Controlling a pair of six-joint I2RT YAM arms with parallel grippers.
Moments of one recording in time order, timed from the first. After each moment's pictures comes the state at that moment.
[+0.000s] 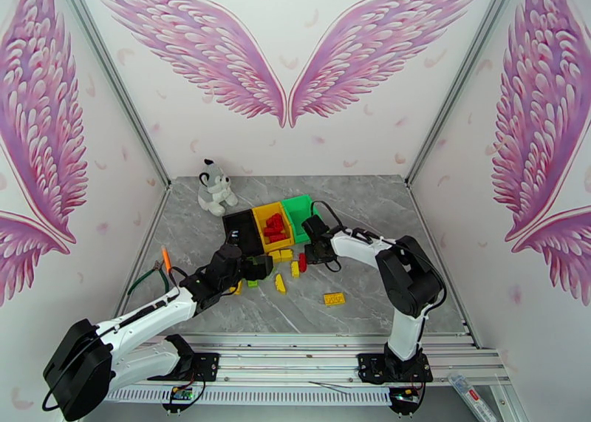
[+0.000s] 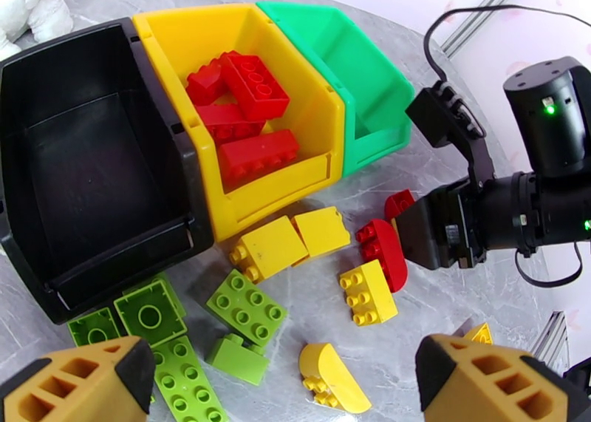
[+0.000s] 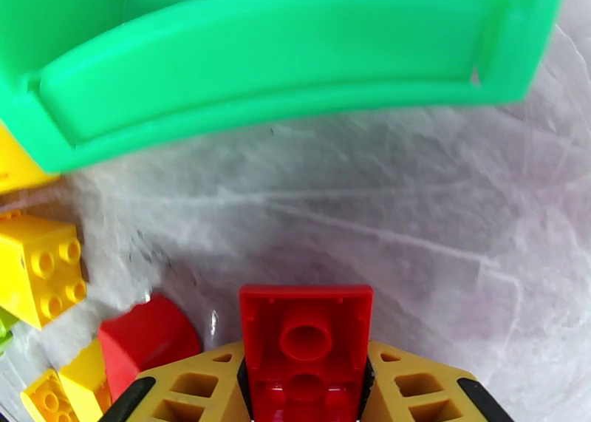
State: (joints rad) left arm -0.68 1.13 0.56 -0.01 -0.08 -0.55; right arm 0.55 1.82 1.14 -0.55 0.08 0.39
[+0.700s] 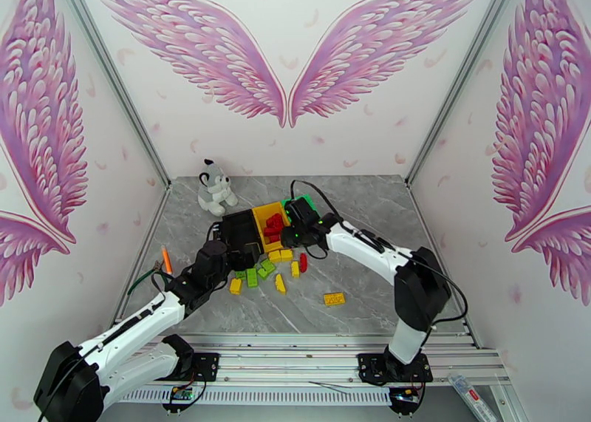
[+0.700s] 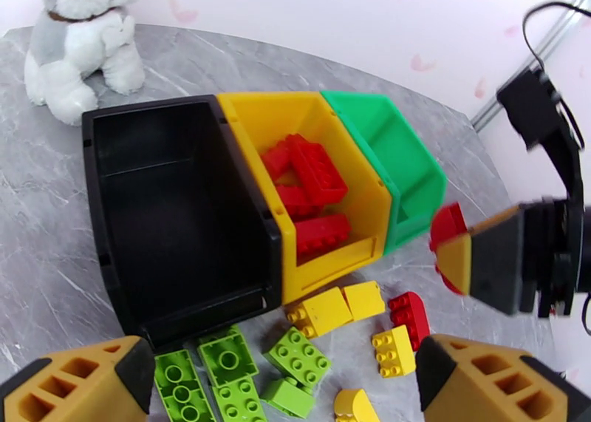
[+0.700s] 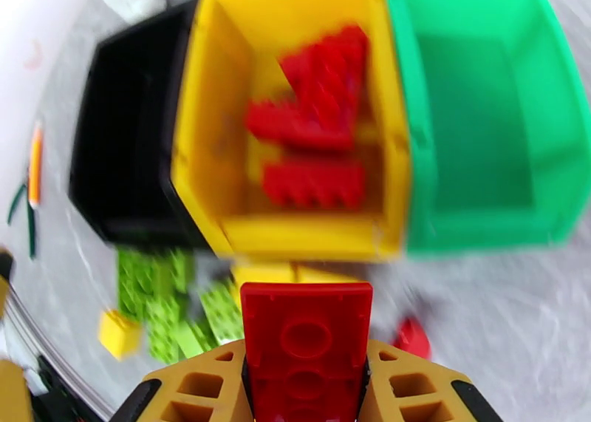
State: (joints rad) left arm -0.55 1.01 0.56 -0.03 -0.15 -0.56; right arm 0.69 1.89 1.58 -0.62 0.01 0.45
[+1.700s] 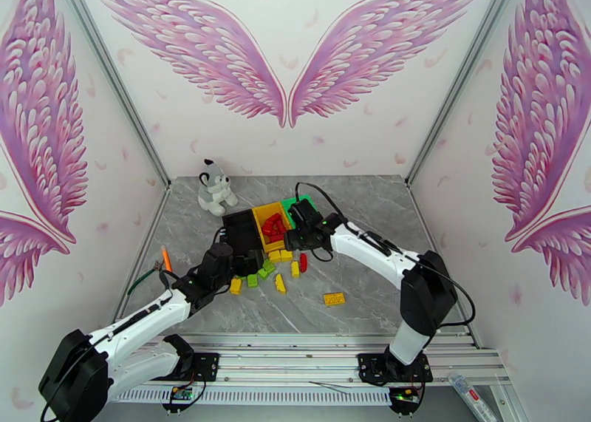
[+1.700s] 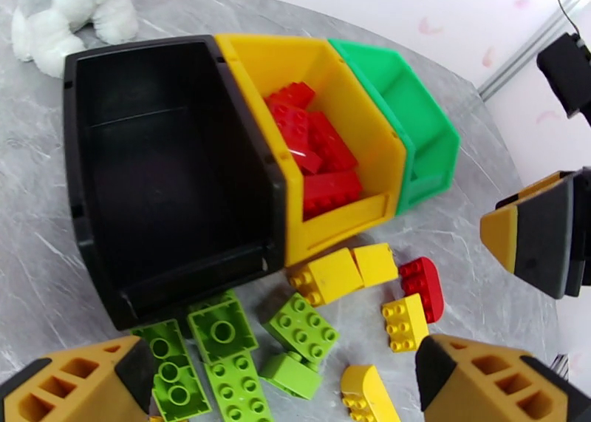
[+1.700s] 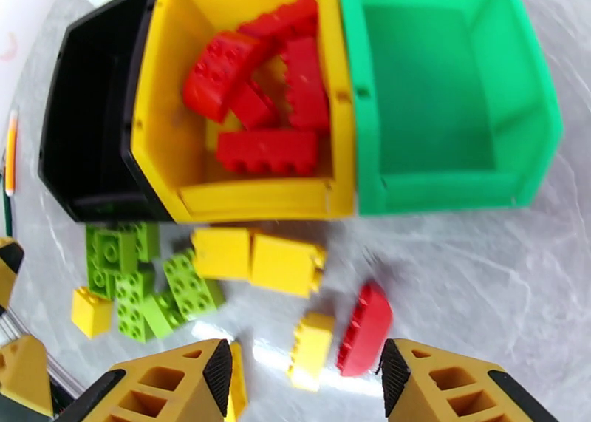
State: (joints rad) left arm -0.61 1.08 0.54 -0.02 -0.12 -0.58; right arm 0.69 1.71 1.35 -0.68 0.08 0.44
